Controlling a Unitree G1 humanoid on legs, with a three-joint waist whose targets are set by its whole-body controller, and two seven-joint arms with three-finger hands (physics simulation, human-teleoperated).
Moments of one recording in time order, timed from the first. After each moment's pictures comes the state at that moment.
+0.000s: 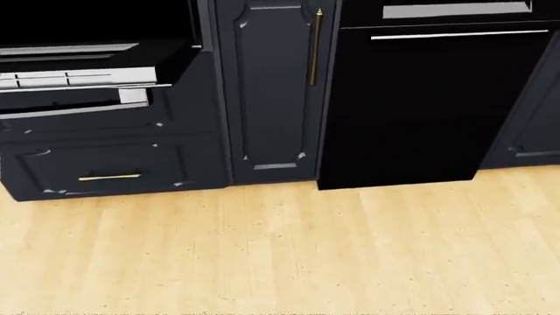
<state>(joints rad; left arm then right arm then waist) -0.09 0.33 0.33 1.40 -0.20 -0.78 -0.25 -0.16 -0.33 -0.25 1.39 -0.03 -0.65 0.02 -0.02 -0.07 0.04</state>
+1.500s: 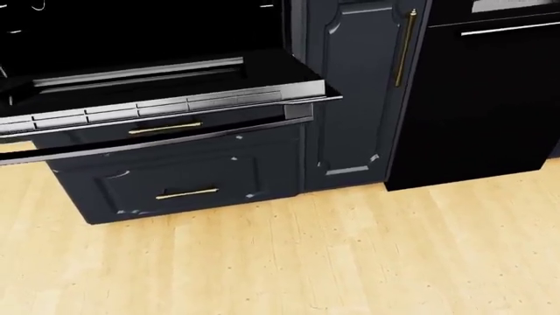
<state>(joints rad) -0.05 0.32 0.35 1.40 -0.19 -0.82 -0.23 -0.15 -0.31 -0.24 1.40 -0.05 -0.64 0.03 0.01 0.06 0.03</state>
